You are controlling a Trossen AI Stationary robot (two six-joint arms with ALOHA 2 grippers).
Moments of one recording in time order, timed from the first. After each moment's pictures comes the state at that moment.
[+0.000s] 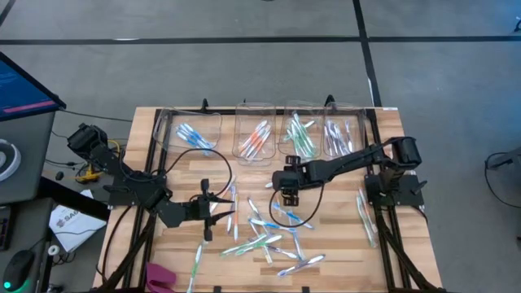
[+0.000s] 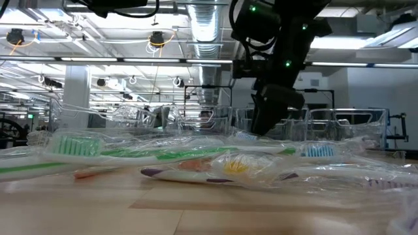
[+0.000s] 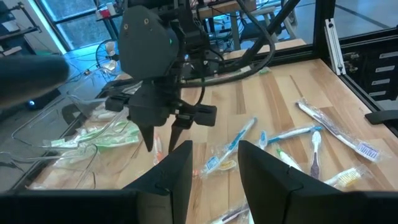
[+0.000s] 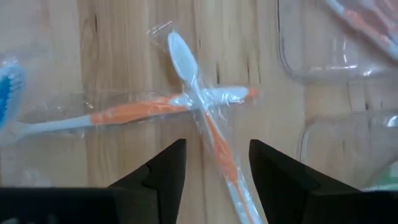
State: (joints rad) left arm -0.66 1.22 0.63 0.27 -0.81 0.00; right arm 0.09 1.80 1.11 -0.52 0.34 0.03
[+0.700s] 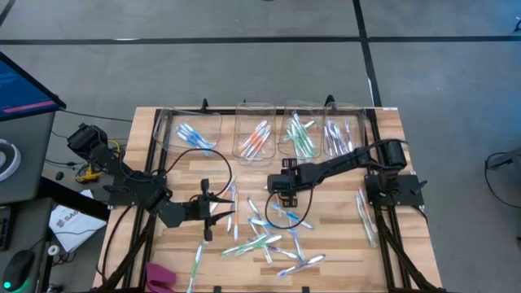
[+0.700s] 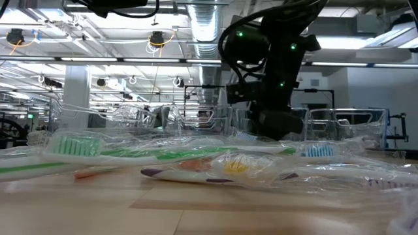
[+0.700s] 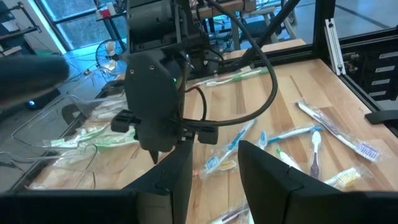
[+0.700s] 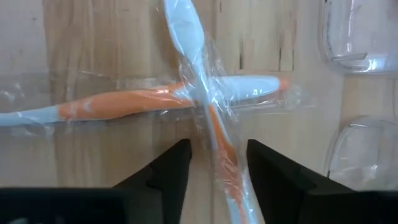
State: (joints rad) left arm -0.66 1.22 0.63 0.27 -0.81 0.00; right arm 0.09 1.93 1.16 -0.56 0.32 -0.01
